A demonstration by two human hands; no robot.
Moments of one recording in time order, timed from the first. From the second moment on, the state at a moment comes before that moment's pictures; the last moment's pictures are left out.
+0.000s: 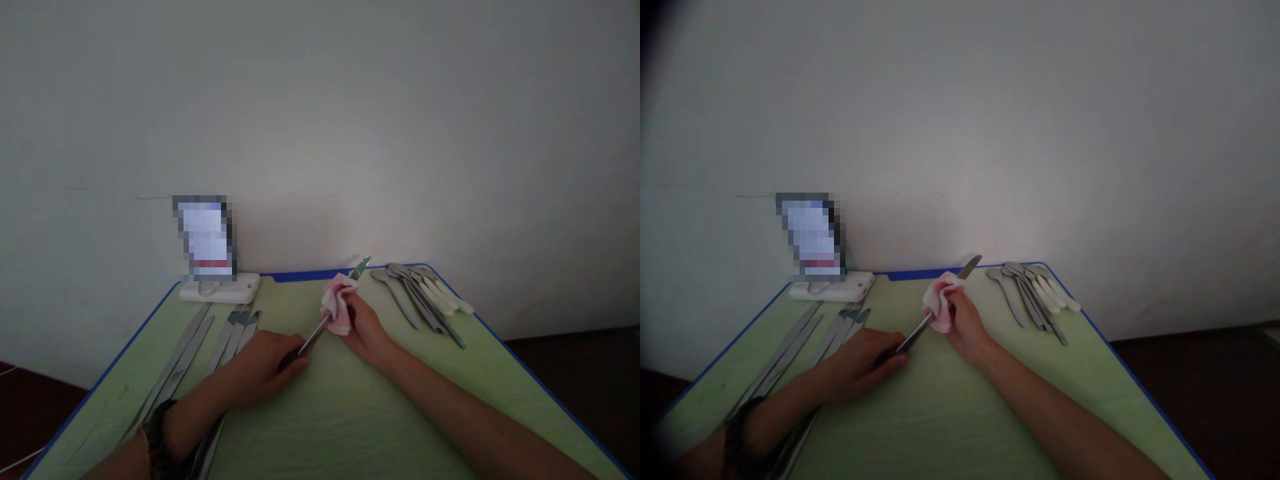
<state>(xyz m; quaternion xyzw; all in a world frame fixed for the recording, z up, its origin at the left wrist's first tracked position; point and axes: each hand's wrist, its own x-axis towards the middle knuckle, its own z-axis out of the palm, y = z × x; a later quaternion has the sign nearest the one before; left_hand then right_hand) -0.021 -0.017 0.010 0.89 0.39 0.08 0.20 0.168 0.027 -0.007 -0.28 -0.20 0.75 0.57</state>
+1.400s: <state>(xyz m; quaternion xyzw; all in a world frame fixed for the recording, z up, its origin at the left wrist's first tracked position) -0.021 -0.014 -0.001 0.88 0.42 0.10 0.19 0.181 0.021 -0.005 -0.23 -0.59 0.69 0.35</state>
